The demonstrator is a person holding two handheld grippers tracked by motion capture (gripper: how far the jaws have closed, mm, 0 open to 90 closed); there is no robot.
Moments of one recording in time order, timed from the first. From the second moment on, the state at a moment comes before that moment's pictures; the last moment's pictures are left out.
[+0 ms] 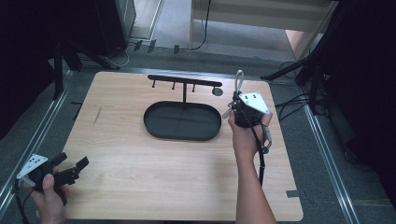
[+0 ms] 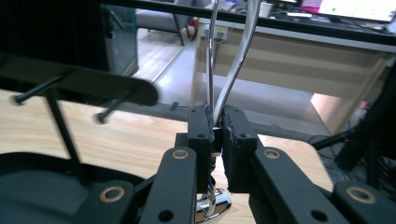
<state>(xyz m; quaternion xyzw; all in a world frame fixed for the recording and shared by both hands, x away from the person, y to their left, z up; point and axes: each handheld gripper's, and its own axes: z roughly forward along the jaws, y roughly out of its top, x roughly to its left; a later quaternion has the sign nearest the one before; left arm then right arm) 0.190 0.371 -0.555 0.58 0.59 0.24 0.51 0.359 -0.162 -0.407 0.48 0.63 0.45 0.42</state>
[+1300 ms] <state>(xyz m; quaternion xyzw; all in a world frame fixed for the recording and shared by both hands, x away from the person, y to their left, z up) 0.190 0.372 -0.555 0.58 0.60 0.23 0.51 0.373 -0.102 -0.455 0.49 0.67 0.42 0.37</state>
